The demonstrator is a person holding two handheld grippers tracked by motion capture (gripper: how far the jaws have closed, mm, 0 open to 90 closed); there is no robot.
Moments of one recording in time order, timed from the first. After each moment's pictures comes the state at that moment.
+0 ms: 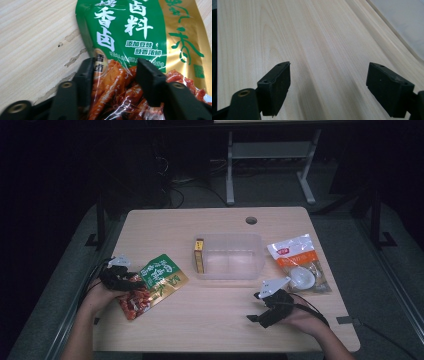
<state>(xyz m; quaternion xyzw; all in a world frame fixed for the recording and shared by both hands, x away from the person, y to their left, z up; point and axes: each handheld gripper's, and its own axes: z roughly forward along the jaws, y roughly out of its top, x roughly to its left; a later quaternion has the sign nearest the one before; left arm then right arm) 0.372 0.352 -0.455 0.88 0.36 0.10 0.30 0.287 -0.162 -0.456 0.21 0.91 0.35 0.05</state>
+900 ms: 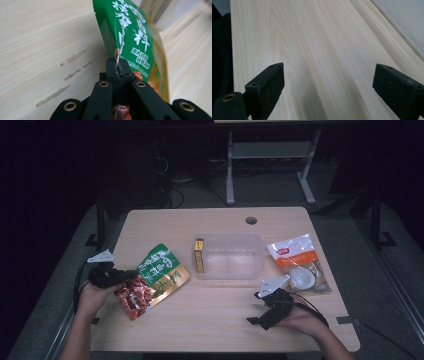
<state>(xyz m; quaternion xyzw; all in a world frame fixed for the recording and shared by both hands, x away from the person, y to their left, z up) 0.350 0.369 -0.417 0.81 0.39 0.09 0.42 0.286 -0.160 -0.447 0.21 0.91 0.35 0.03</state>
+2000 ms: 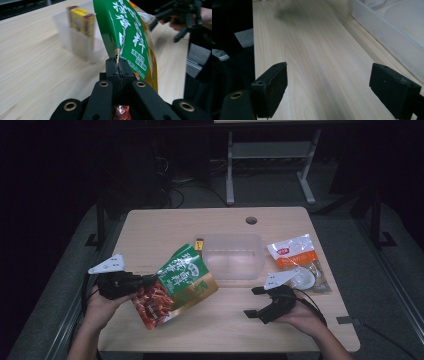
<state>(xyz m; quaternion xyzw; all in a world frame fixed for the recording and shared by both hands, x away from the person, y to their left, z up) 0.293 0.285 -0.359 0.83 0.25 0.07 0.50 0.286 -0.165 -0.428 0.23 0.87 0.44 0.00</state>
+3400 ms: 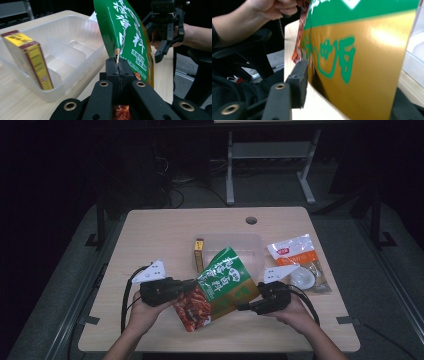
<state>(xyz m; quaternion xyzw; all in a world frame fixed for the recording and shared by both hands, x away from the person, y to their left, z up) 0.282 0.195 -0.375 0.80 0.22 0.07 0.55 0.292 -0.153 -0.416 0.20 0.82 0.53 -0.07</state>
